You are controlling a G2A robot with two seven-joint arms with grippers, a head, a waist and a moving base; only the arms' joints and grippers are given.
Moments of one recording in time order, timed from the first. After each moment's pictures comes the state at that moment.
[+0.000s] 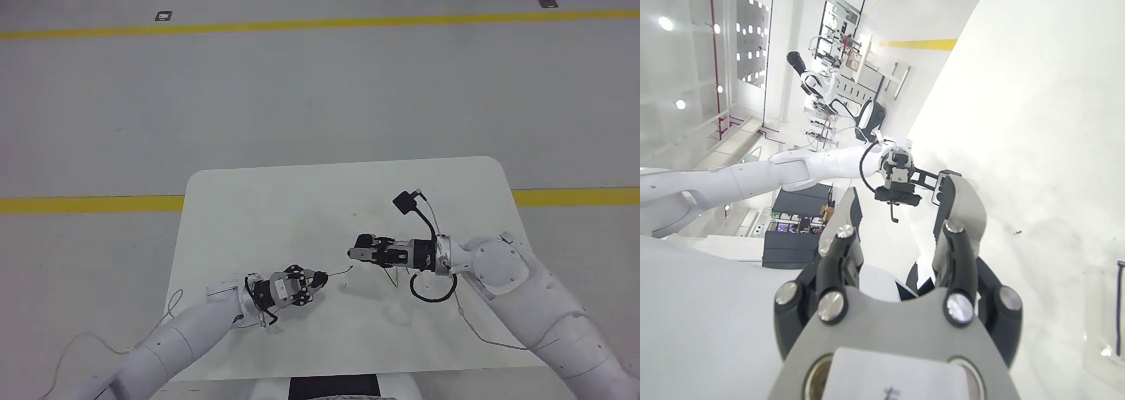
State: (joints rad) left arm 1.14 -1.07 -0.52 -1.05 -1.57 0.34 -1.29; right arm -1.28 -0.89 1.03 -1.71 0.14 -0.34 0.87
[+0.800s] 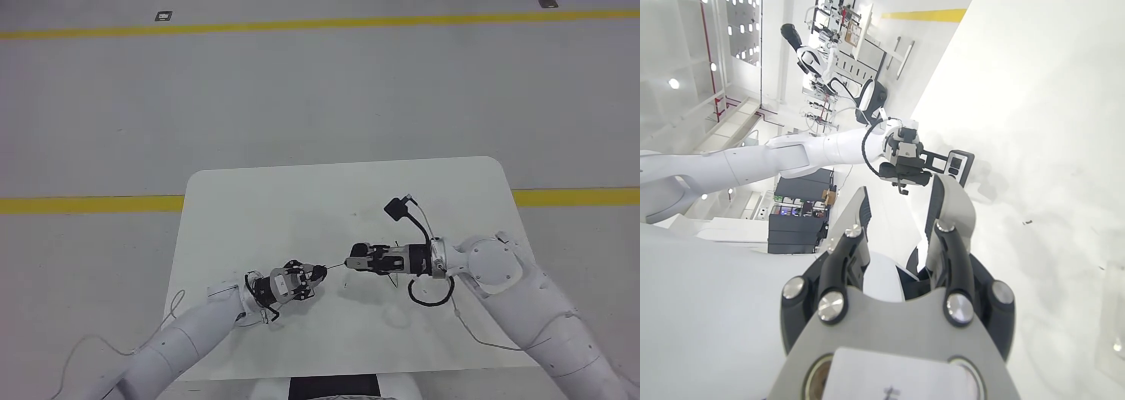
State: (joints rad) left arm 1.16 -1.11 -0.57 -1.01 -1.57 0.34 -1.30; right arm -1.29 -0.94 1.05 -1.70 0.11 -0.34 0.99
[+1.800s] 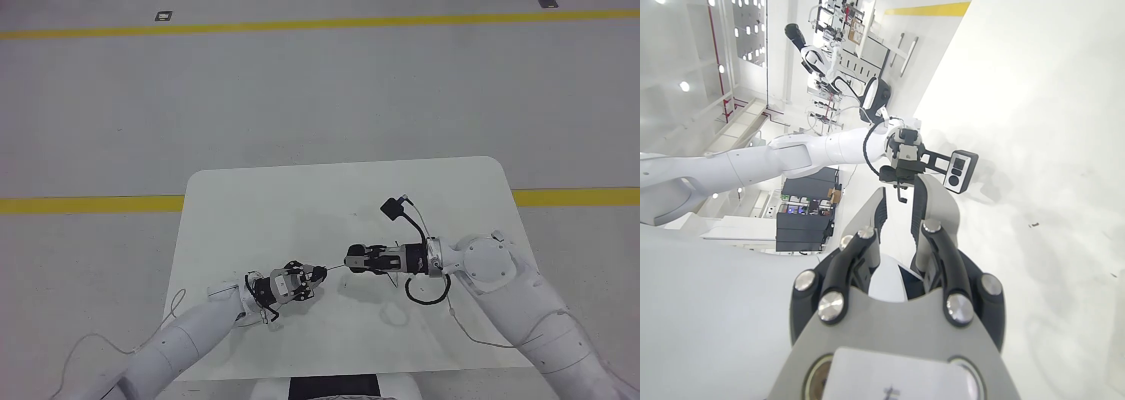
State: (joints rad) left arm 1.14 -1.11 -0.55 -1.00 -1.57 0.34 -1.31; right arm -1.29 -0.98 1.07 -1.66 0.11 -0.34 1.03
